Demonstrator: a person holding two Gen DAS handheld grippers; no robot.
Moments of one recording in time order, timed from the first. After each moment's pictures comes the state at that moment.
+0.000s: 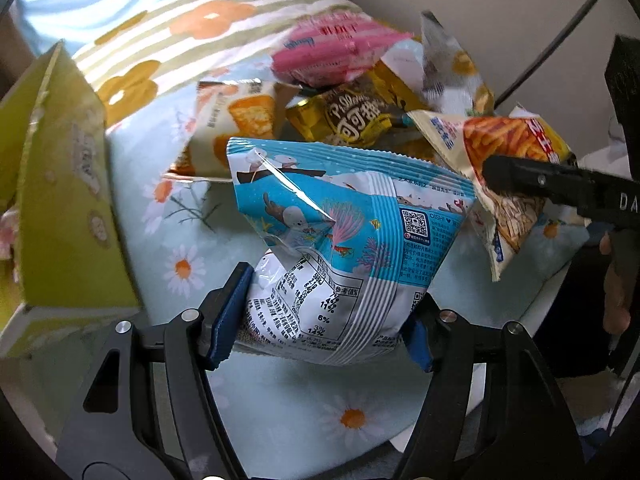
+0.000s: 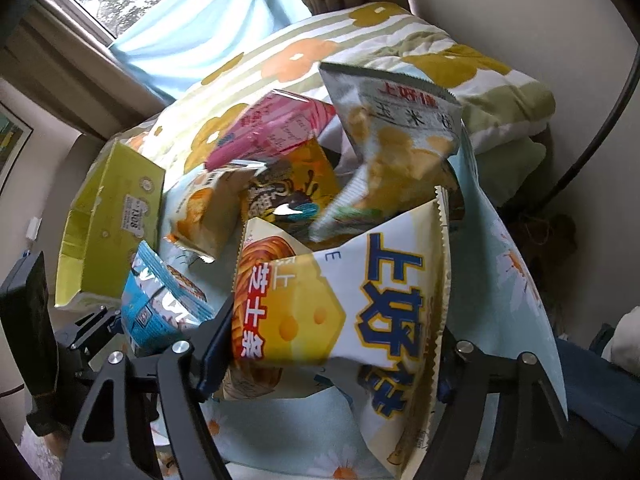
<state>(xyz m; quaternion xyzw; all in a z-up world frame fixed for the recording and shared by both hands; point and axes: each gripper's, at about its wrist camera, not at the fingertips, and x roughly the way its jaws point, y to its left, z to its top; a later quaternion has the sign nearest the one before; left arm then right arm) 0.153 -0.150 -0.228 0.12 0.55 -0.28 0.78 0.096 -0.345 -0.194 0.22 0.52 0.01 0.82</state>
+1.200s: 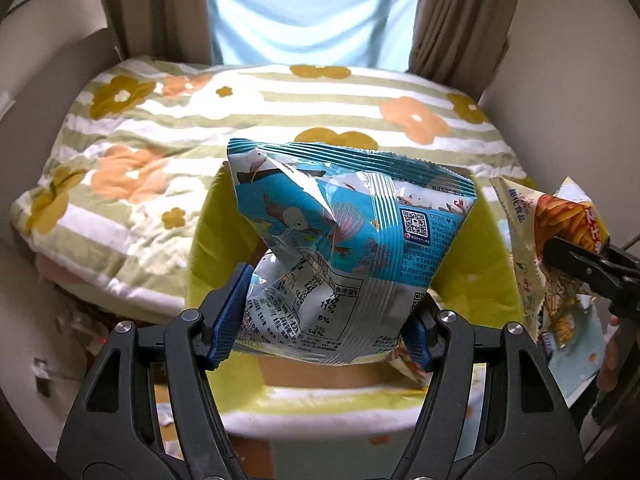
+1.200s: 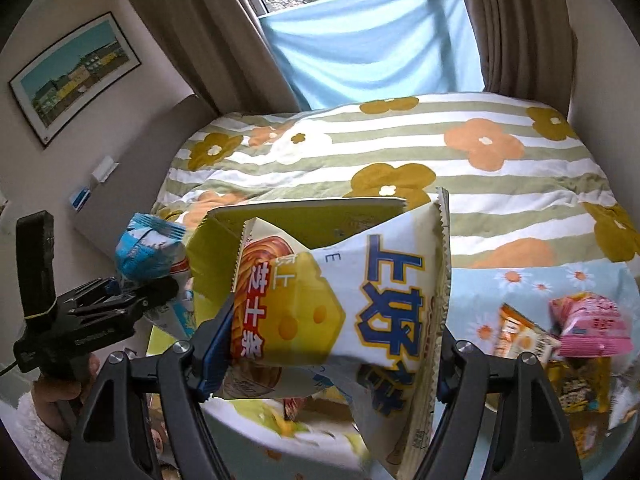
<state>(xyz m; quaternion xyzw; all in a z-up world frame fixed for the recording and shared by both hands) 0.302 0.194 -0.109 0.00 0.47 -0.09 0.88 0.256 -0.062 -0.087 0.12 0.44 0.16 0.88</state>
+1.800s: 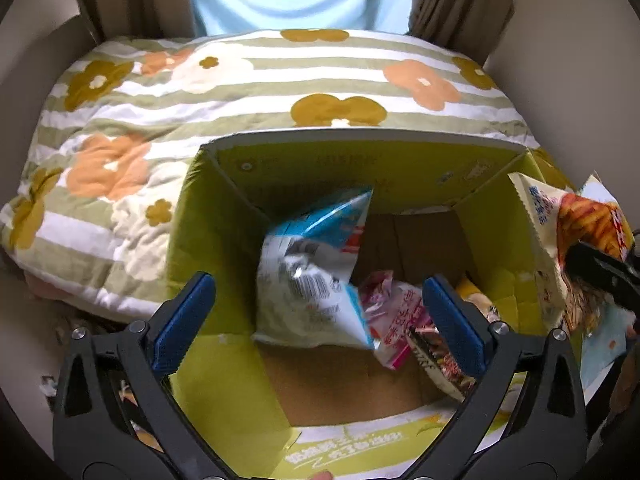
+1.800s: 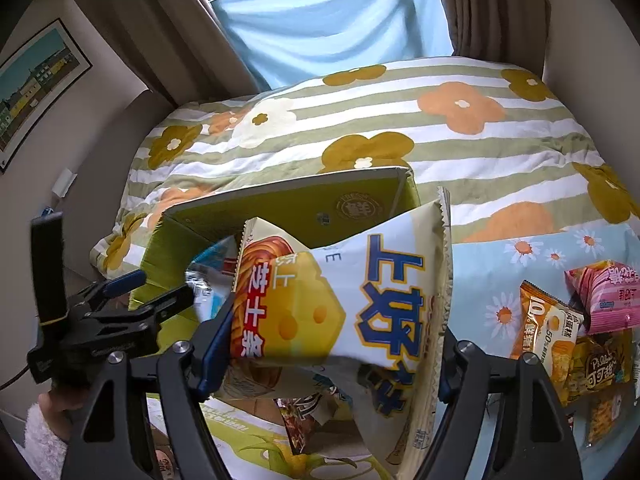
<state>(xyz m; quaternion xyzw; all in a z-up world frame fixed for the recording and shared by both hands) 0.361 0.200 -0.167 0.02 0.51 -0.11 0.85 0.295 -0.039 -0.123 0.14 0.49 0.10 0.86</state>
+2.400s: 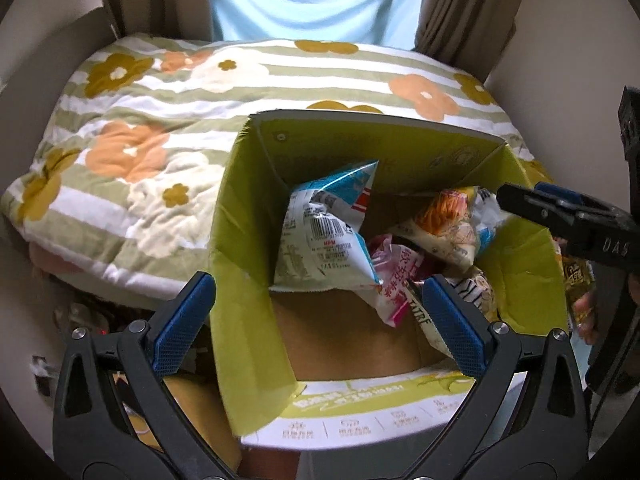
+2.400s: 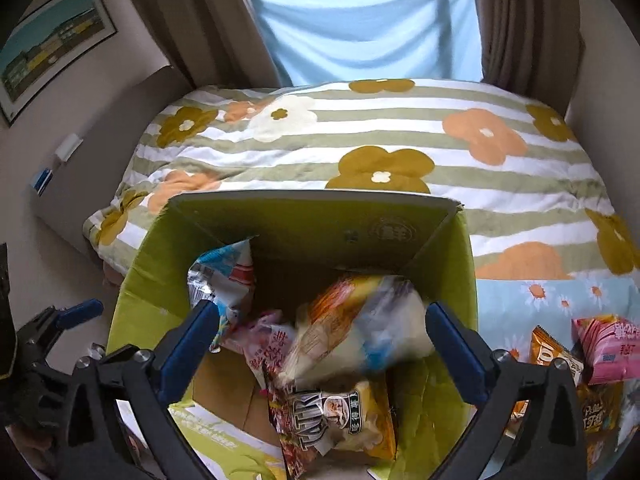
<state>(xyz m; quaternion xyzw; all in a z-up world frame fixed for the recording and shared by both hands) 0.301 0.231 -0.146 -0.01 0.49 -0.10 0.87 0.309 -0.004 -0.128 0.07 0.47 0.13 0.87</state>
